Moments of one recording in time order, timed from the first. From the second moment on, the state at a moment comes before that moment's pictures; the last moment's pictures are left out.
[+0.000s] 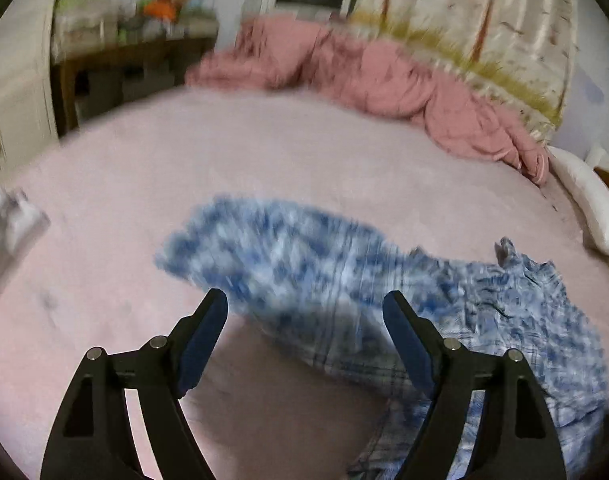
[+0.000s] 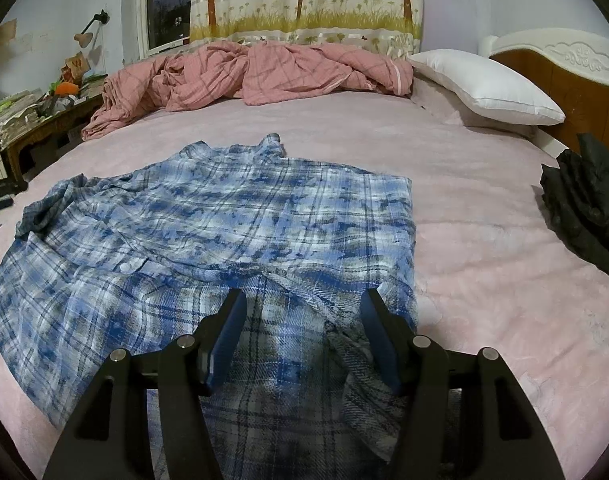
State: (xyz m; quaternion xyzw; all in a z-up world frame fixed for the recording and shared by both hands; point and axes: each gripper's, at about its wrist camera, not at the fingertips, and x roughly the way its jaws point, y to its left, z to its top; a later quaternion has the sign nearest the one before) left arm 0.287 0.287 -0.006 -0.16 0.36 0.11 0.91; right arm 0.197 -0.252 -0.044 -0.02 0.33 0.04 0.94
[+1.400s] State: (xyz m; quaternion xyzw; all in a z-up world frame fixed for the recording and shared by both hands) left arm 0.170 0.028 0.010 -0.04 0.27 -0.25 0.93; right arm 0.194 -0.251 -0.041 -0.03 0.33 0.04 0.94
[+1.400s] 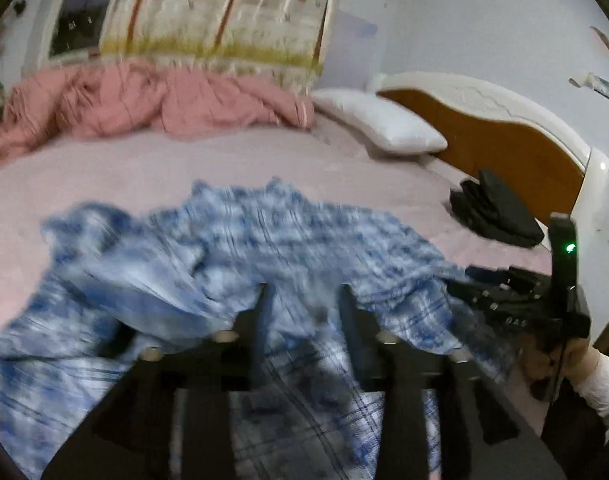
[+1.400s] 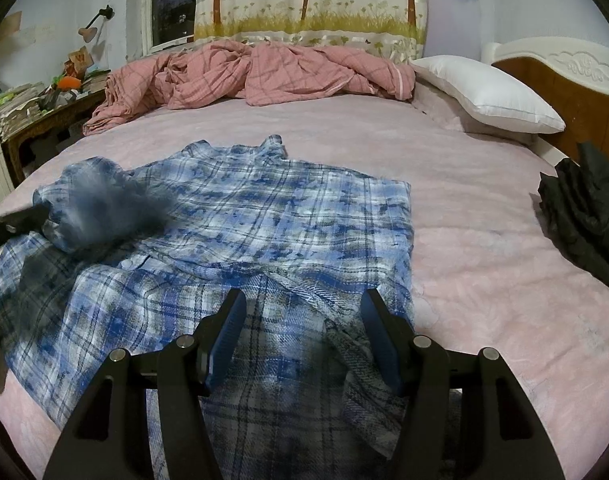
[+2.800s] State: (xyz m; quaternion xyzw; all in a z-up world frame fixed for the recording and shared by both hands) left arm 0.191 0.180 0.028 -0.17 0.21 -0.04 0.96; right arm 0.296 -0.158 0.023 -0.13 0.26 -0.03 0.96
